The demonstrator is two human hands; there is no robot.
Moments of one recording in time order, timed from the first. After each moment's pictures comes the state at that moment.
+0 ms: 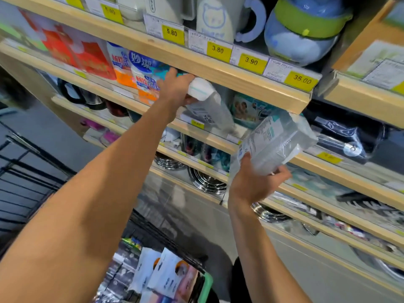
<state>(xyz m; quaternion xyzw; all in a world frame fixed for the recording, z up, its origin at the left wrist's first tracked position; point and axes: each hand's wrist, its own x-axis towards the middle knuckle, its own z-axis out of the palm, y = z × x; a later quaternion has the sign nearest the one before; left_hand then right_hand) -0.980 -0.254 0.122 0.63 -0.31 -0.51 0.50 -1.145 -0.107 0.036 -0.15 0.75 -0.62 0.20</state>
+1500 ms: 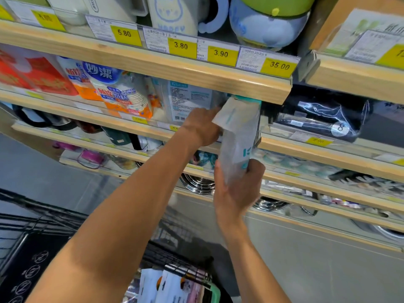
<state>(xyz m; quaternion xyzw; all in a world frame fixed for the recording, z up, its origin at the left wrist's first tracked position) -1.069 -0.237 0.090 0.58 -0.78 -0.22 -0.05 -1.133 -0.092 0.018 -0.37 0.79 -0.47 0.09</state>
